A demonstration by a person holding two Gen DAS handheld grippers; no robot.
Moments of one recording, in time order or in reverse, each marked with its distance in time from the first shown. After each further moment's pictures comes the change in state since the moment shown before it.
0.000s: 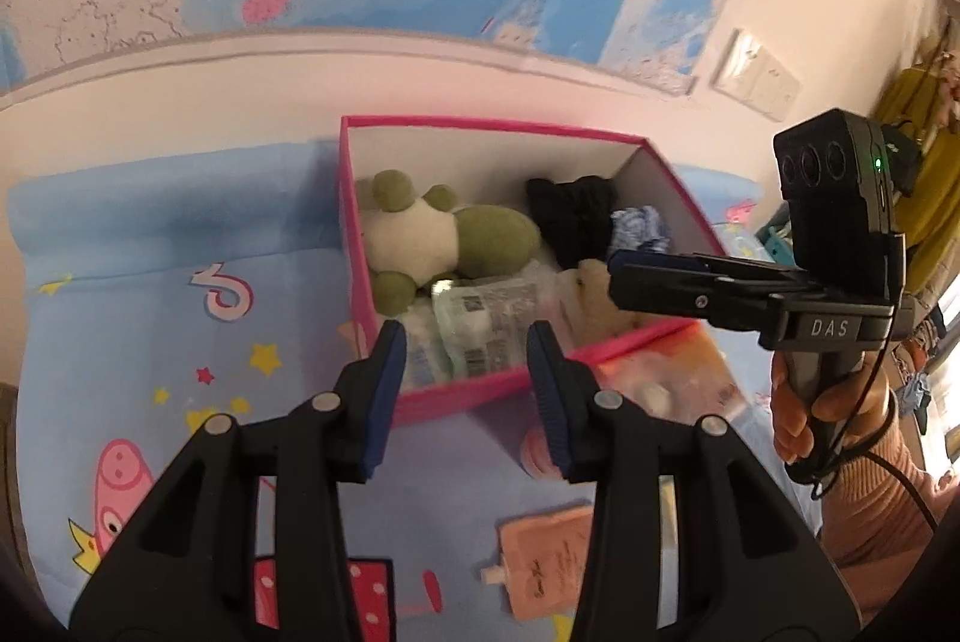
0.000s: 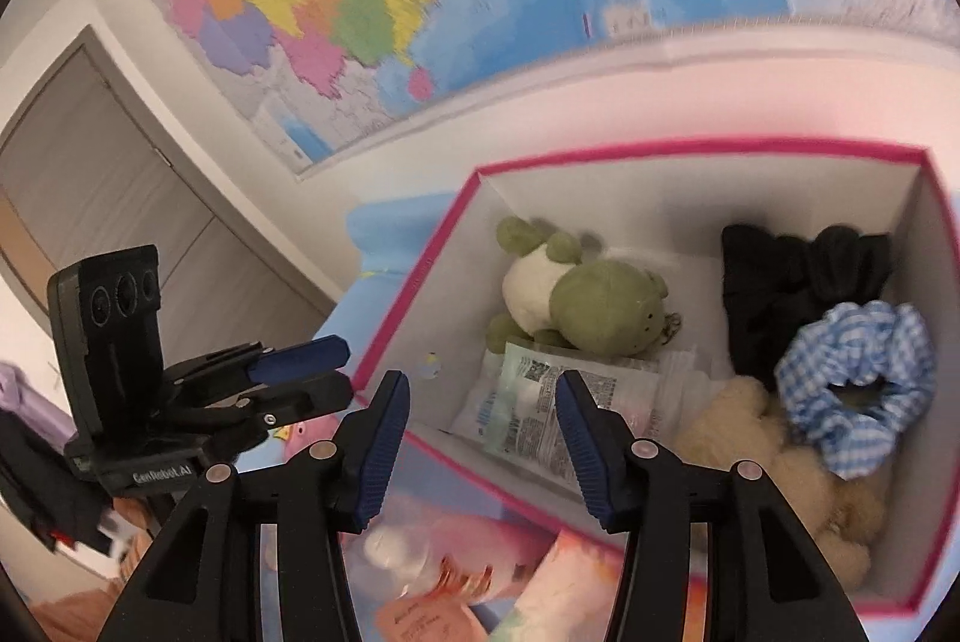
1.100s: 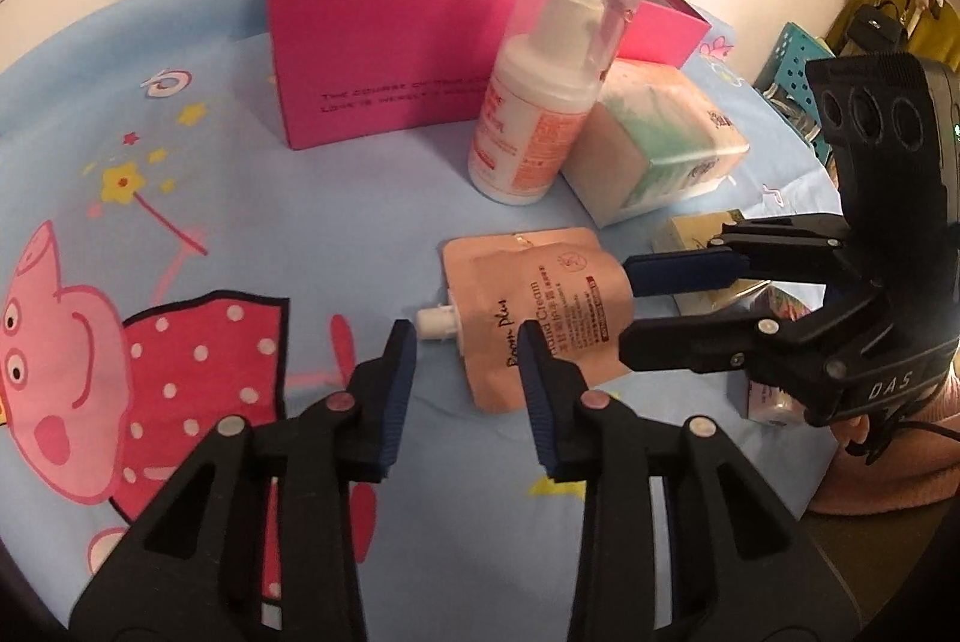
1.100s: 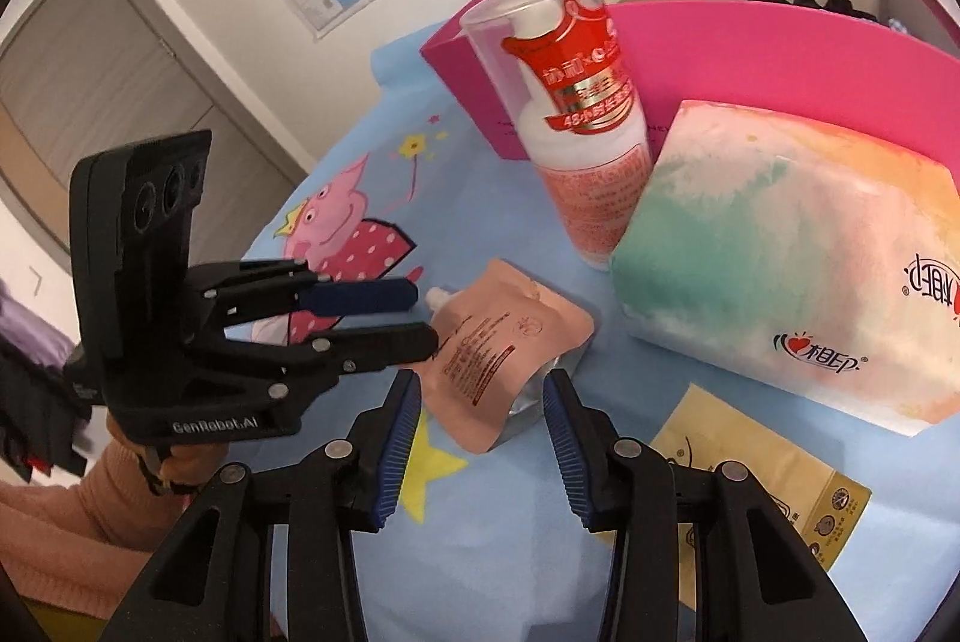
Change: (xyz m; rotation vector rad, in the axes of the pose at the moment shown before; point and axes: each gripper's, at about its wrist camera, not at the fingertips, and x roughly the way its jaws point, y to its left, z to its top) left arm 0.025 -0.028 -0.132 0.096 0.212 -0.007; right arm 0.016 0.048 -0.146 -0.042 0.186 -0.045
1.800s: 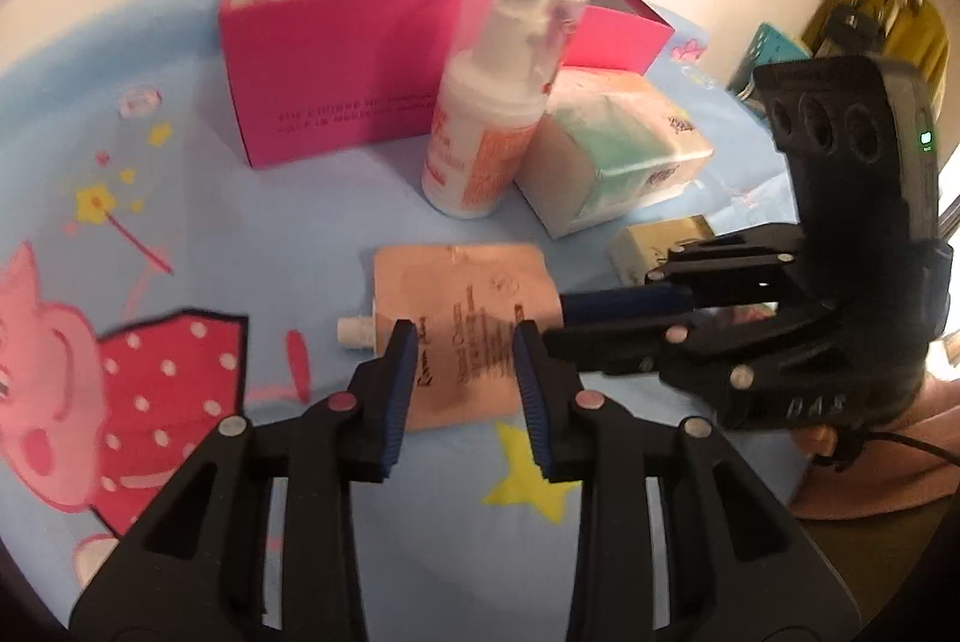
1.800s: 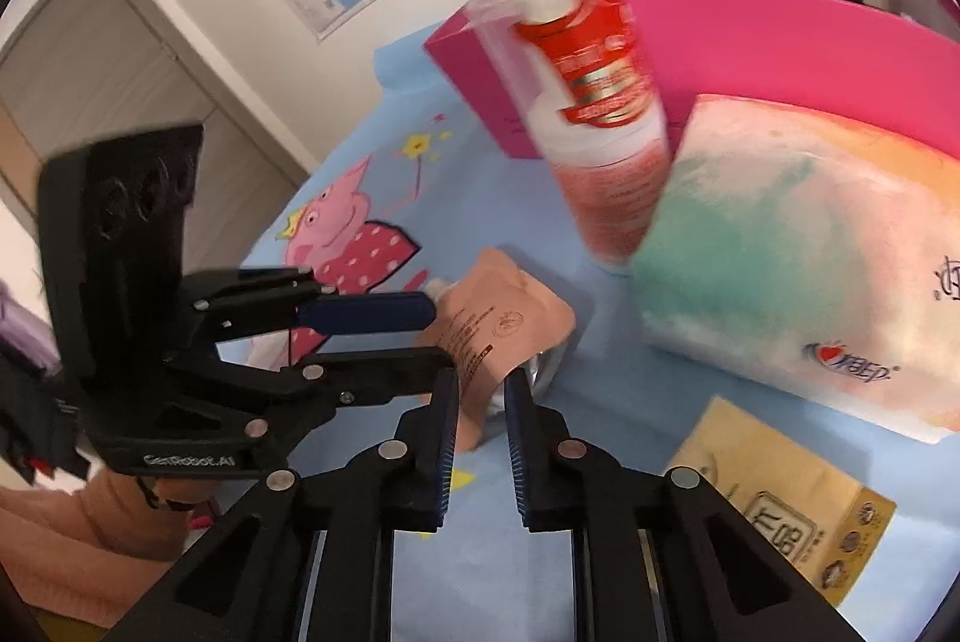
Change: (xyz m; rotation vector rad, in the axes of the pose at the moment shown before) left arm -0.004 -0.017 0.006 0.042 -0.022 -0.015; right arm 0.009 0.005 0.002 -0.017 0.009 0.004
